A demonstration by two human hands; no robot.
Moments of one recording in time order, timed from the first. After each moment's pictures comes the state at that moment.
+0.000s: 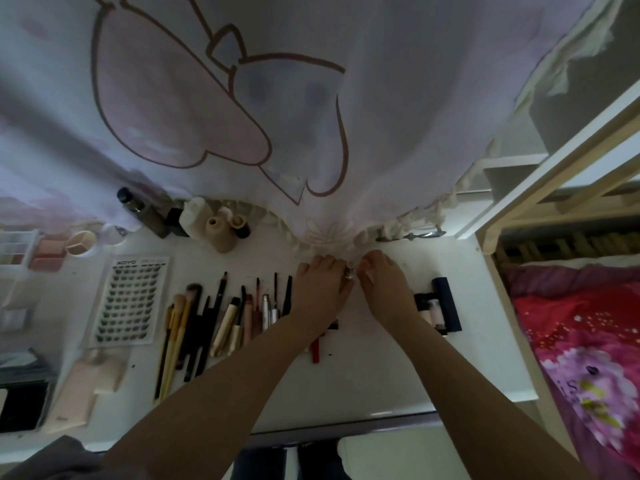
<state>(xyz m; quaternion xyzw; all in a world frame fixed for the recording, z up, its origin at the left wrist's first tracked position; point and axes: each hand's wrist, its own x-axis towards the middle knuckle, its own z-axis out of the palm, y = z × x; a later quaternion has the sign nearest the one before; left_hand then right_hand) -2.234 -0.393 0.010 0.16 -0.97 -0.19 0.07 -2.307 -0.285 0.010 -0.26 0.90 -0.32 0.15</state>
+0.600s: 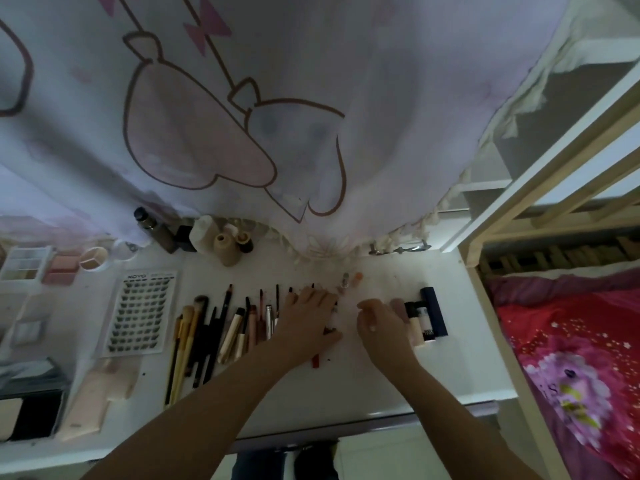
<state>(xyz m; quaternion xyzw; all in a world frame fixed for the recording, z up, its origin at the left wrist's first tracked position) -2.190 -0.405 0.022 0.07 -0.98 -0.13 -0.10 -2.255 -0.256 0.026 -0.19 0.91 -0.32 0.19</state>
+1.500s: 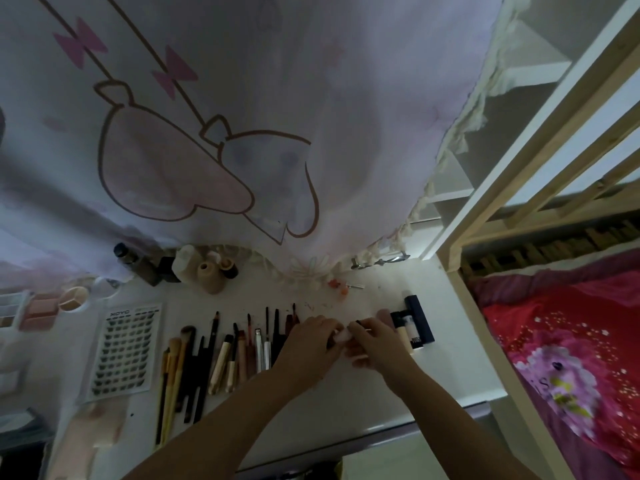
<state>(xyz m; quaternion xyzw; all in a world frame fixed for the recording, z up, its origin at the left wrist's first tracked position) -2.193 -0.385 0.028 0.06 -0.94 -0.33 -0.03 -2.258 -0.250 0.041 0.06 0.72 -0.57 0.39</state>
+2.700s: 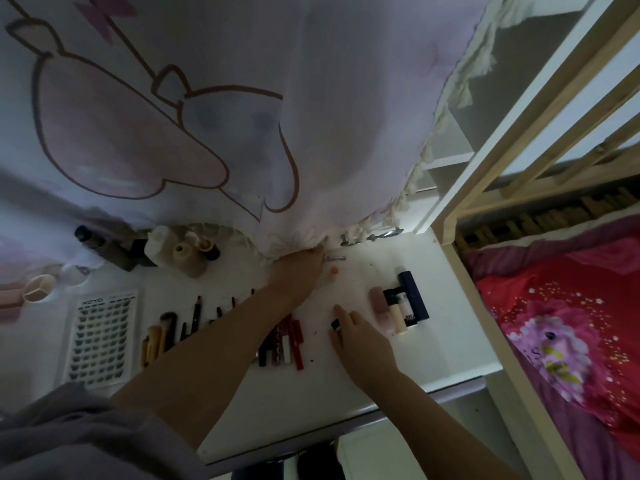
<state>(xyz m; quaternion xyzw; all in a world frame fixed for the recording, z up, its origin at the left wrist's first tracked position) -2.277 -0.421 0.017 0.07 -0.99 -0.09 -0.03 -2.234 -0.247 -0.001 -0.28 0.93 -0.17 0.18</state>
